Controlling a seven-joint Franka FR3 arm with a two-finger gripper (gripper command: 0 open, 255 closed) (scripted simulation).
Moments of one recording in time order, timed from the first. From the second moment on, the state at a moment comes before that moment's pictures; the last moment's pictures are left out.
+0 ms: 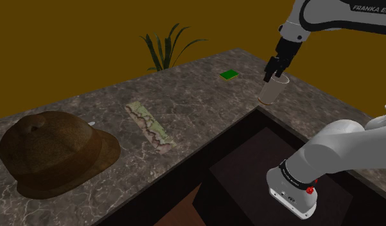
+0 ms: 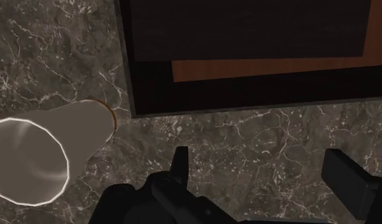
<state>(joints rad) -0.06 -0.71 -0.13 -2.44 -0.06 1.66 -0.14</state>
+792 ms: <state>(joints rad) -0.15 -0.42 -0.29 -2.37 -0.23 1.88 -0.31</state>
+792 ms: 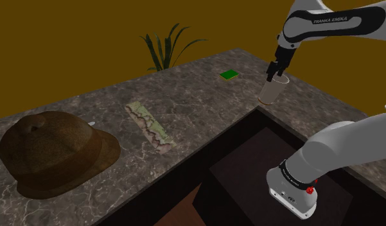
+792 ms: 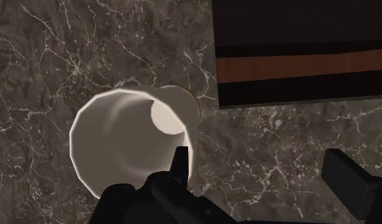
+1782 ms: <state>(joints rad) -0.18 -0.27 -0.36 -2.39 -0.27 2.06 -0.36</state>
